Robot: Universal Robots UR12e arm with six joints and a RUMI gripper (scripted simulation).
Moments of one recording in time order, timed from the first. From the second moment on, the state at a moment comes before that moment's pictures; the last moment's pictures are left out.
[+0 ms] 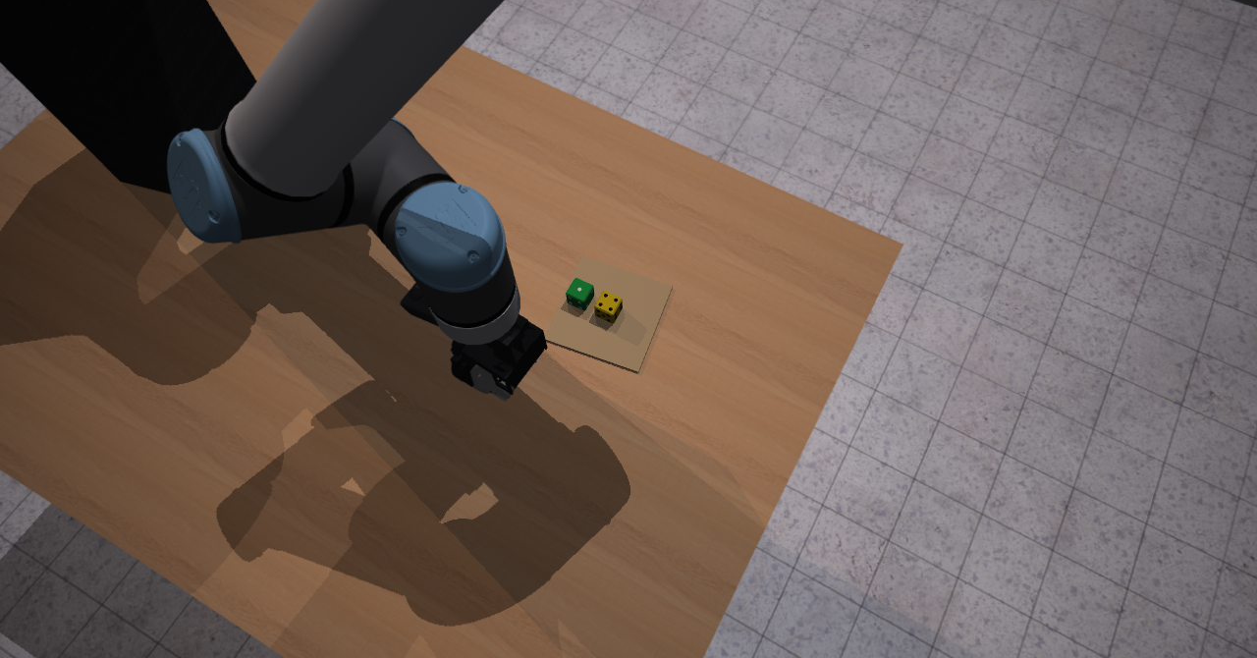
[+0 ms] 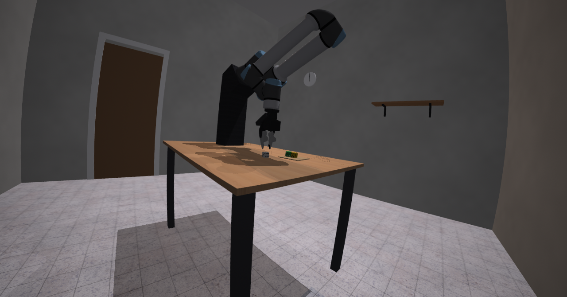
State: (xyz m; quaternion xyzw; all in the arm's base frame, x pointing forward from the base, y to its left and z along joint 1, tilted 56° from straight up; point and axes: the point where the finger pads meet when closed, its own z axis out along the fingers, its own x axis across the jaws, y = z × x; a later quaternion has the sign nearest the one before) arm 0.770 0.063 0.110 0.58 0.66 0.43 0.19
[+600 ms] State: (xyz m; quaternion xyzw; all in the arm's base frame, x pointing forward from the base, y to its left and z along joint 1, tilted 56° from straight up) arm 0.776 0.066 0.105 0.58 0.66 0.43 0.19
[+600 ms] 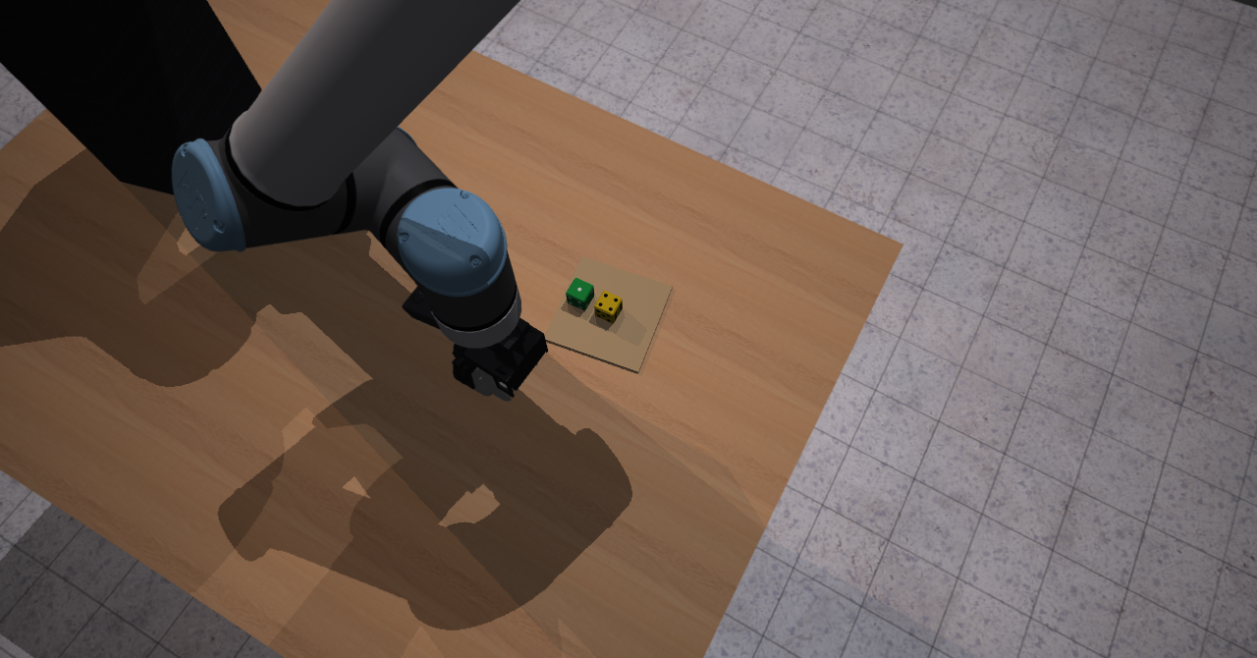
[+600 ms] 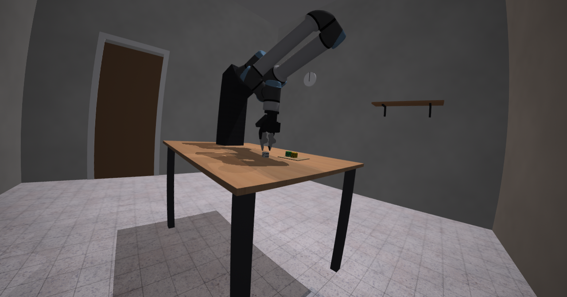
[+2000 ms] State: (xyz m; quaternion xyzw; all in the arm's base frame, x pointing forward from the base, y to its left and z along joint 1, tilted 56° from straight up) arm 0.778 0.067 0.104 0.58 0.66 0.43 0.19
